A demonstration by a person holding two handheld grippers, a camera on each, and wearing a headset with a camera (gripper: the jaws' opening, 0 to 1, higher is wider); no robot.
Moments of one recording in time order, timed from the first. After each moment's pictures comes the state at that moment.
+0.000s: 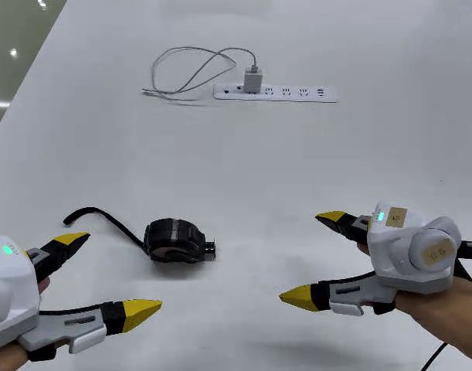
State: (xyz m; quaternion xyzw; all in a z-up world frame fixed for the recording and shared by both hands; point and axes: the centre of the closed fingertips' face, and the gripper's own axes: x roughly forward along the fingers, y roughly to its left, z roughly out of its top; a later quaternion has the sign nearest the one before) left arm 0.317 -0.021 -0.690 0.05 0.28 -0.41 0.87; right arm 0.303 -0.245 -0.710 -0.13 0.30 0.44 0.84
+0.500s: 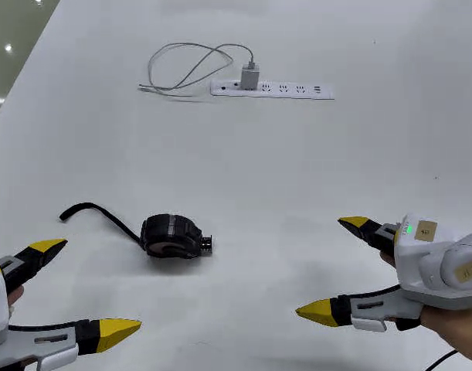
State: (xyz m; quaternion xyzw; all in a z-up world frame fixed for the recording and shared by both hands) left arm 0.299 0.001 -0.695 0.07 0.29 -0.42 0.86; right arm 0.280 -0.273 -0.710 -0.12 0.31 0.42 0.85
